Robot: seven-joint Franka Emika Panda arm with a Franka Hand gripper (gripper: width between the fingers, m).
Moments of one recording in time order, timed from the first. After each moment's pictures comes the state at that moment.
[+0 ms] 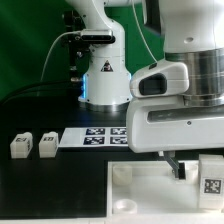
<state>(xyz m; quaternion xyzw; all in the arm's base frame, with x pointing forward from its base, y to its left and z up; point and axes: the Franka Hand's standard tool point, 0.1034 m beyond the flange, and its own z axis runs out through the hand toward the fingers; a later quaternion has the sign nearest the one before) 0.634 0.117 0.073 -0.99 0.11 0.00 0.07</state>
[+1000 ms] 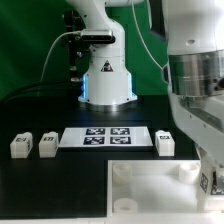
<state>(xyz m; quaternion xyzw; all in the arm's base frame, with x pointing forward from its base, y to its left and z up) 0.633 0.123 0.069 -0.67 0.74 0.02 0.09</state>
